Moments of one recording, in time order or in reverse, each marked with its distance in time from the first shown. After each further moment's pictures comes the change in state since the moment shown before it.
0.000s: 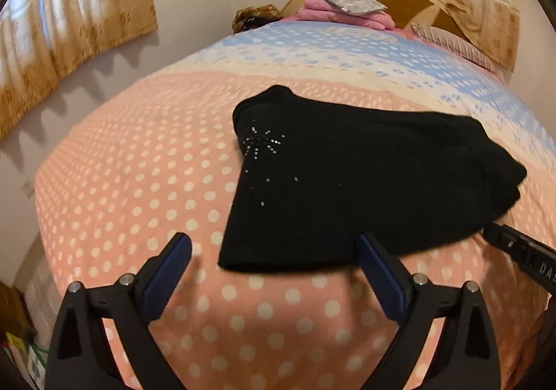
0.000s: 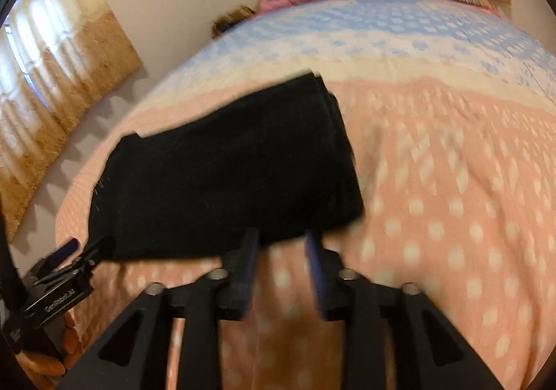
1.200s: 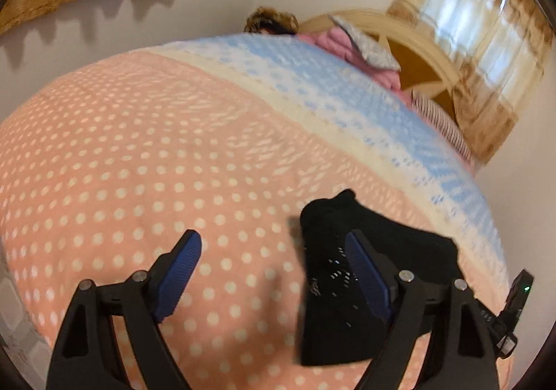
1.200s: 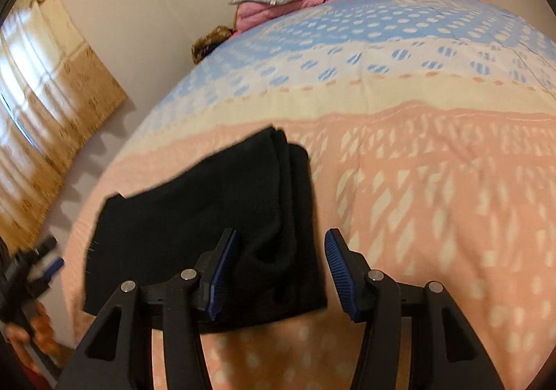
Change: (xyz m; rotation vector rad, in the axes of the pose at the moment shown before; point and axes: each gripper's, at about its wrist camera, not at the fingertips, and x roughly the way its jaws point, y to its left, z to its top) left arm 0.029 0.121 0.070 -0.314 0.020 -0.281; right arm 0.014 -0.030 0.046 0.107 -0.068 0.027
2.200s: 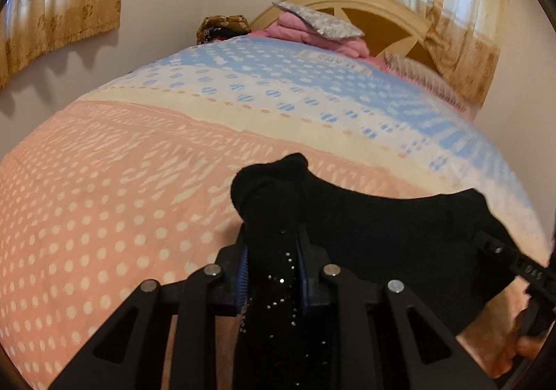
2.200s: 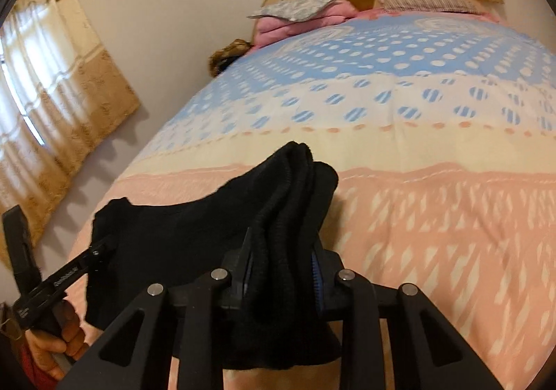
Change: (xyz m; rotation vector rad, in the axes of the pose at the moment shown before) left arm 0.078 -0.091 0.002 0.267 -0.028 0.054; right arm 0.013 0.010 0.042 -0.048 -0.067 0.034
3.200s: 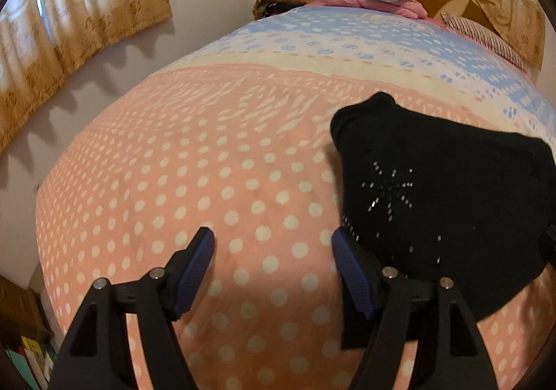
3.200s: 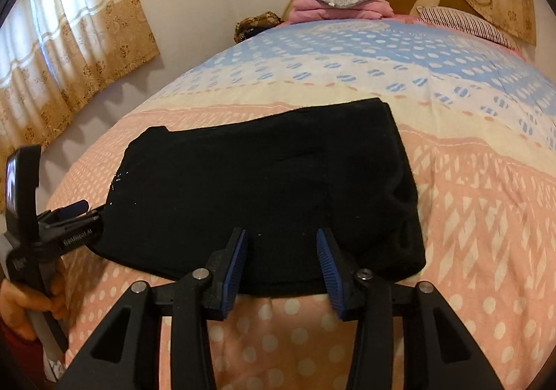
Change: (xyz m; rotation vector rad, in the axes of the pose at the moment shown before) left arm -0.020 0.033 -0.046 0.015 0.104 0.323; right arm 0.005 0.049 -0.050 -0.220 0.069 -0.007
